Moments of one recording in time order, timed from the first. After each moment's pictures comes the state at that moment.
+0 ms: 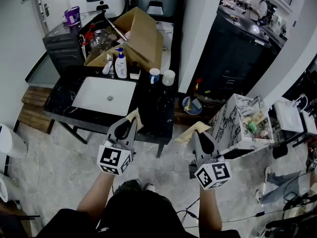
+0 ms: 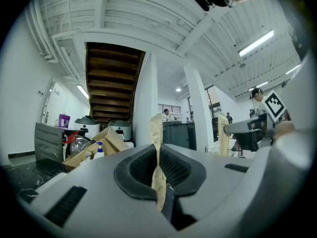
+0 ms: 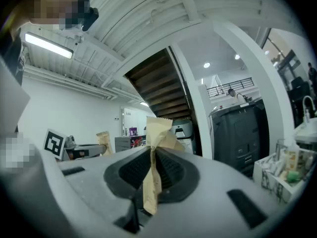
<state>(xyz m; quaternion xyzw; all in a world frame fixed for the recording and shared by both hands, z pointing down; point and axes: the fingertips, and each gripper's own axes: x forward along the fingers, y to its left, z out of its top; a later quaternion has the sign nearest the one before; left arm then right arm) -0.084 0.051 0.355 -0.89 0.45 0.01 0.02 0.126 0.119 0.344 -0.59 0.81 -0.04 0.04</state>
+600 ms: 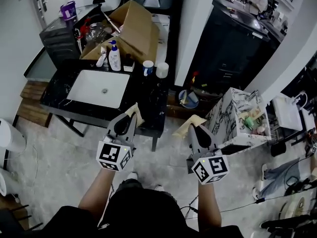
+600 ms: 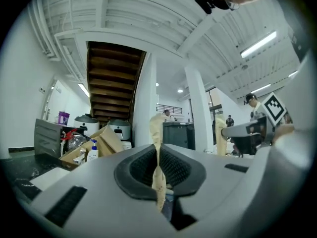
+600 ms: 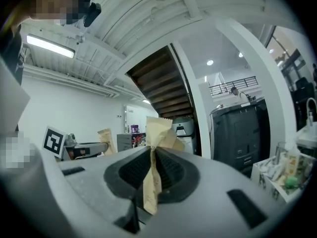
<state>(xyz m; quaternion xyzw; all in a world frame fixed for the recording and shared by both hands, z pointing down) -0.034 0.061 0.358 -0.89 0.46 0.02 0.01 0.163 0.118 0.349 -0.57 0.82 -0.04 0.02</state>
